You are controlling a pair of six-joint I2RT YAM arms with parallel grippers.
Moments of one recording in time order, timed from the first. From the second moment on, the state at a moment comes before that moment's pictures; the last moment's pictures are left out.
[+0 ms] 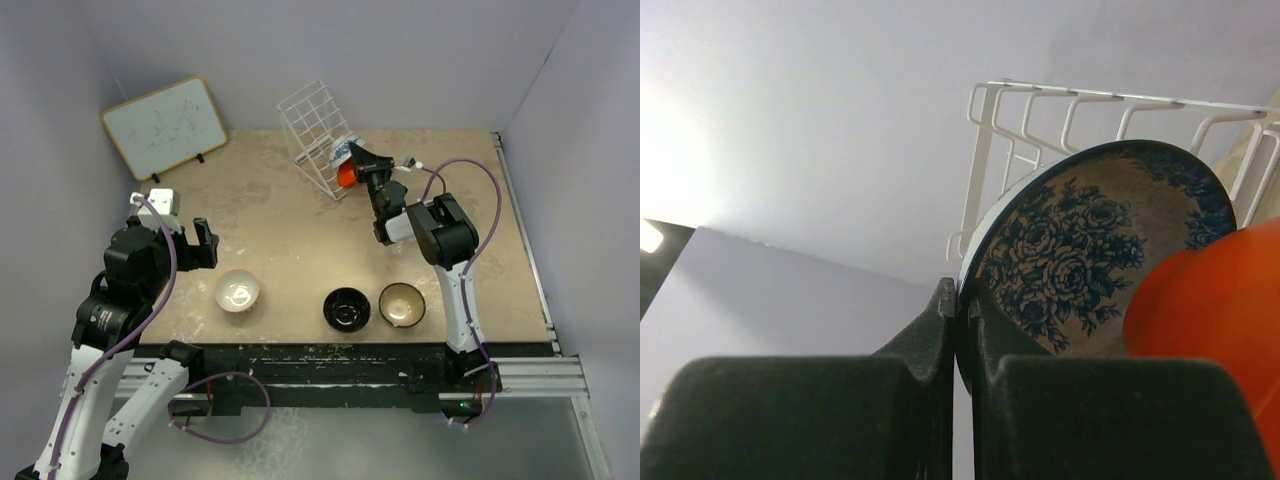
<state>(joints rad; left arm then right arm) -0.28 0.62 1.02 -0.79 -0.14 -0.17 0.37 2.33 1.20 1.43 0.17 1.48</state>
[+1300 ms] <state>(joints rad) -0.28 0.62 1.02 -0.77 -0.13 -0.18 0.37 2.38 1.12 1.51 0.20 1.60</state>
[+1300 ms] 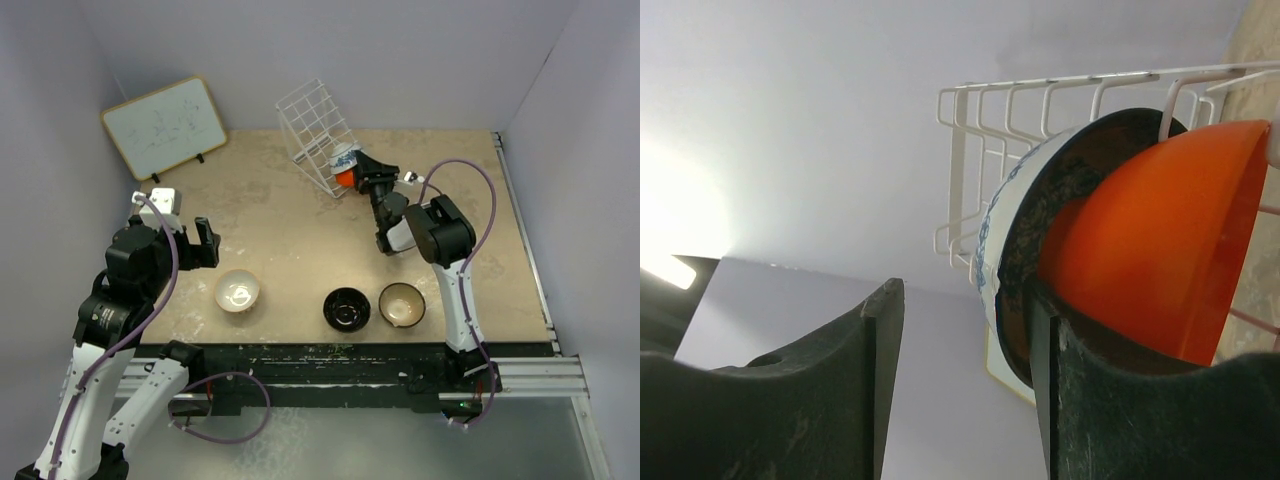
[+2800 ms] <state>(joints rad) -0.28 0.61 1.02 -0.77 -0.14 -0.18 0.40 1.18 0.67 0.70 -0.03 0.97</state>
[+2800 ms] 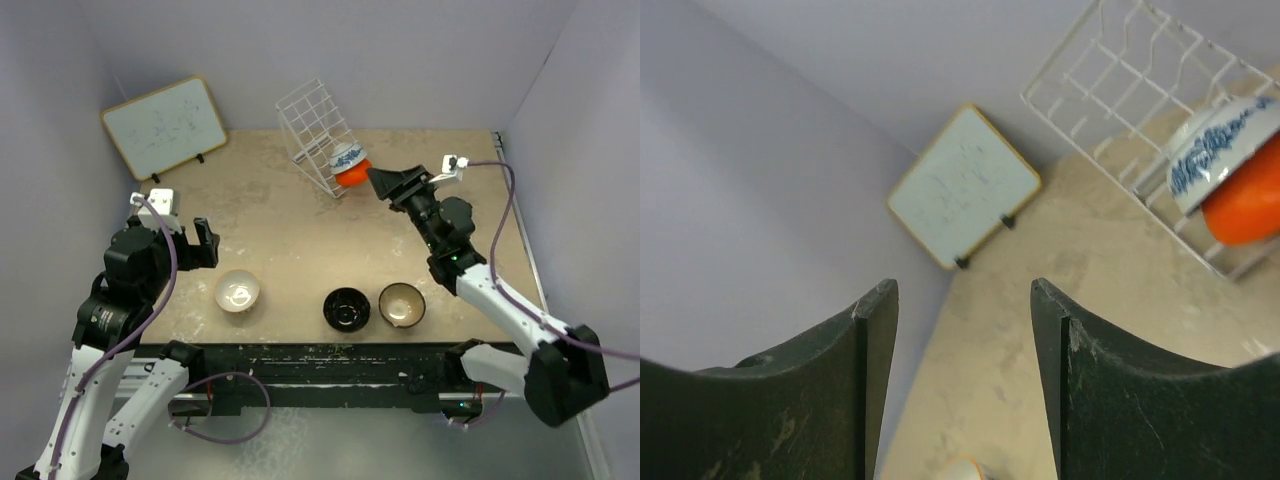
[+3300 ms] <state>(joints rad) -0.28 0.64 1.02 -0.73 -0.13 -0.18 0.73 1.05 0.89 -0.57 0.25 0.61</state>
